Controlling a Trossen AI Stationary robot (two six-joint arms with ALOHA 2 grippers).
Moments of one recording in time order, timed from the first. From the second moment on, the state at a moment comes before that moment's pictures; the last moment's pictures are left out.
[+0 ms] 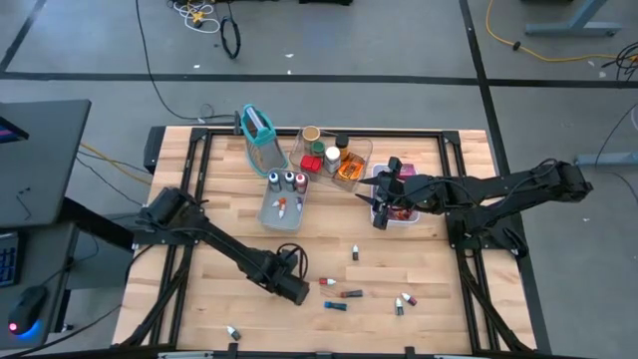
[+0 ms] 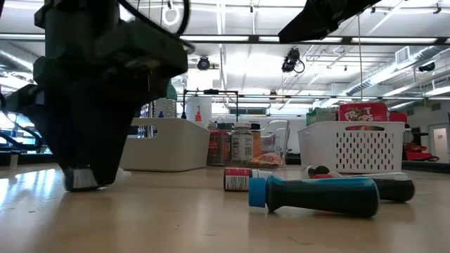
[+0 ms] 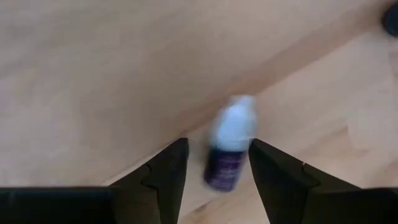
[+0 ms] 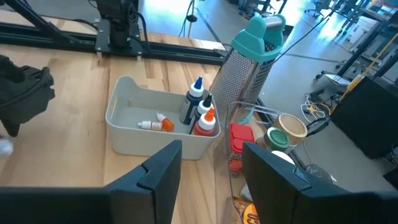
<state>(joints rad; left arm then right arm) -0.49 1.95 1.26 -0.66 -0.06 -1.54 0.10 1.11 0.82 -0.12 0.43 -0.10</state>
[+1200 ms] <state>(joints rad) -0.42 1.74 1.25 -0.91 -0.73 -1.28 0.10 1.11 0.82 -0.12 0.43 -0.06</state>
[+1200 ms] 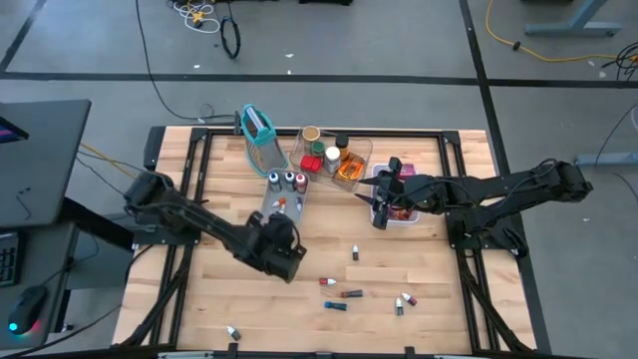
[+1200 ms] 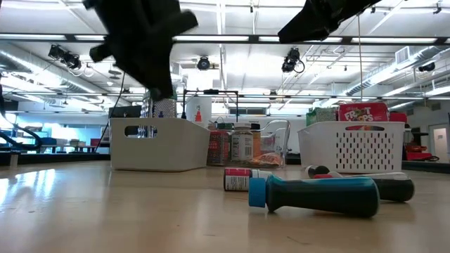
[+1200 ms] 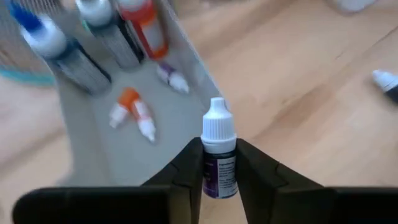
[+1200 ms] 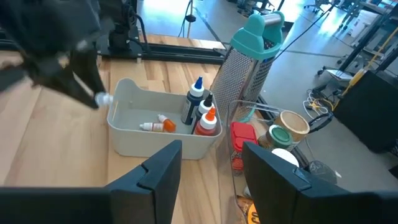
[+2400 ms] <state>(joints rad) -0.06 1.86 1.25 -0.93 -0.51 -0.91 0.08 1.11 0.82 -0.14 0.43 -0.07</state>
